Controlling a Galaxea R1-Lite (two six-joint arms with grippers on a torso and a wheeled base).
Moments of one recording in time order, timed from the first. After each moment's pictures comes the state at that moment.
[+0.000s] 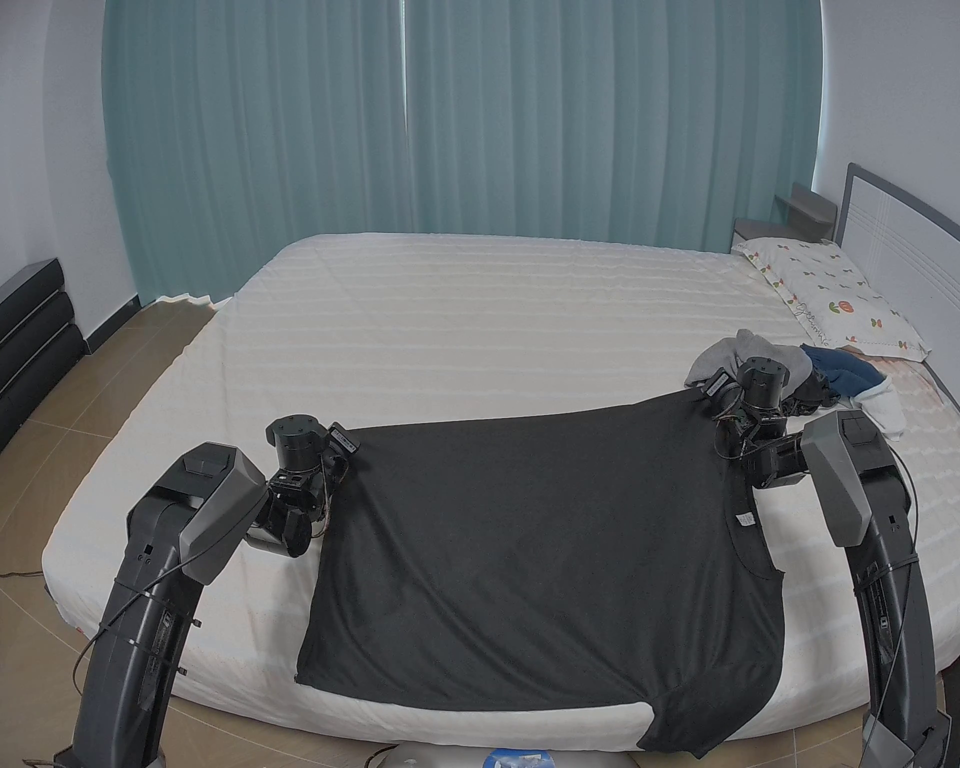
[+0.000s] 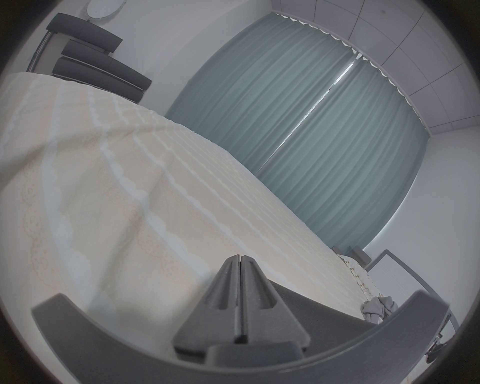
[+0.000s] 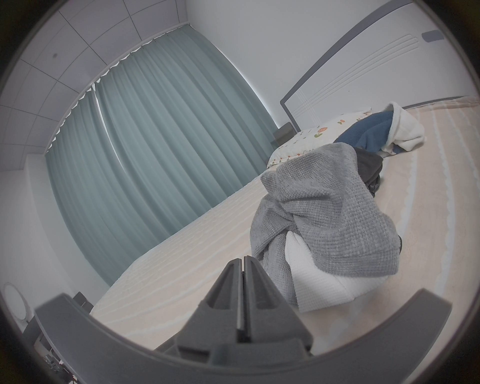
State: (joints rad) left arm -0.14 2.84 -1.71 -0.97 0.16 -0.76; right arm 0.01 2.82 -1.99 -0.77 -0.22 0.61
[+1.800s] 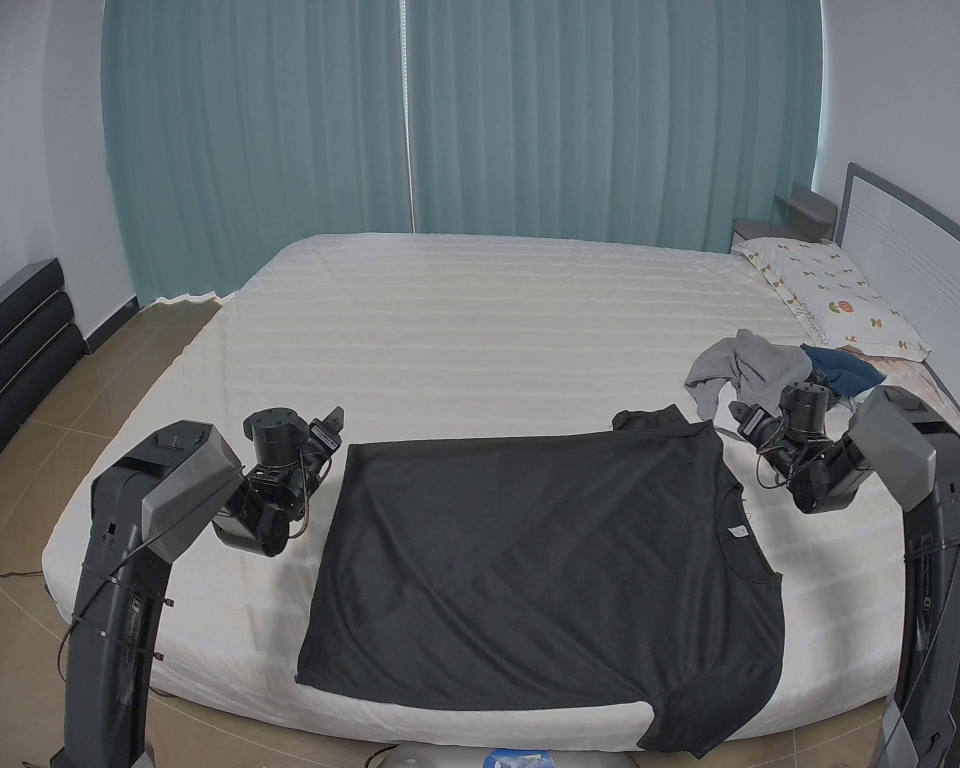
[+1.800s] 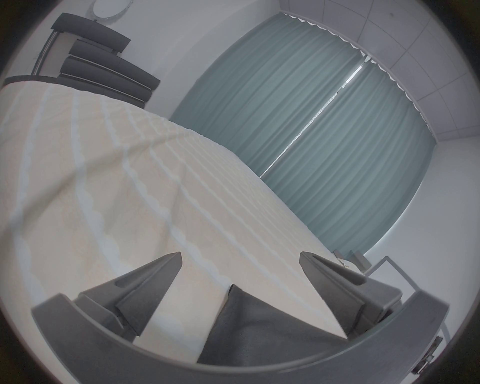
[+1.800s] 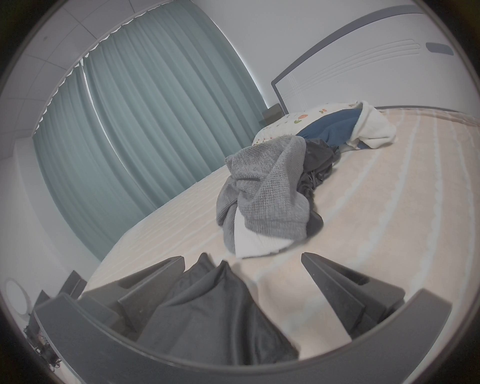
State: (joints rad) left arm -0.13 2.69 -1.46 -1.03 0.16 -0.79; right arm -0.06 2.55 -1.38 -0.91 -0.12 0.56
